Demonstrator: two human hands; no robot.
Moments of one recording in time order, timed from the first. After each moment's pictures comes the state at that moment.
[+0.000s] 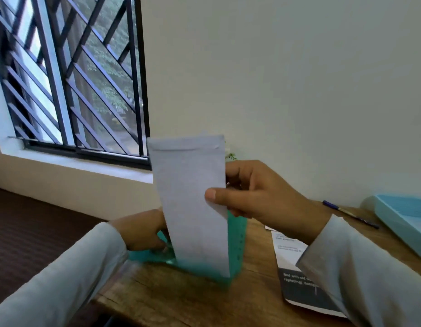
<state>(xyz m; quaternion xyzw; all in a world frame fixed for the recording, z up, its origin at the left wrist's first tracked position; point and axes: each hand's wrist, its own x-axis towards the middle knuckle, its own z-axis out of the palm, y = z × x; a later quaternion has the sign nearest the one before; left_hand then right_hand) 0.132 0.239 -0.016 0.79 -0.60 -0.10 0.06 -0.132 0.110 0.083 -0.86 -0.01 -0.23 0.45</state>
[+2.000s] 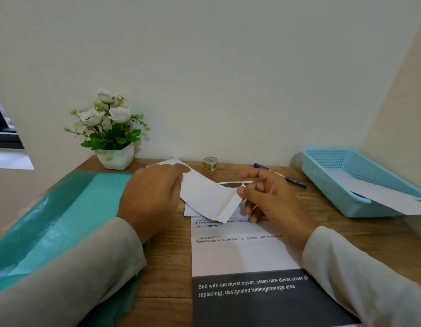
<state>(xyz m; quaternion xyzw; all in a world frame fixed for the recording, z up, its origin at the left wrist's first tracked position) 0.006 0.019 -0.043 0.71 -0.60 0.17 0.32 -0.216 -0.091 -0.054 -0.65 0.31 -0.39 0.58</state>
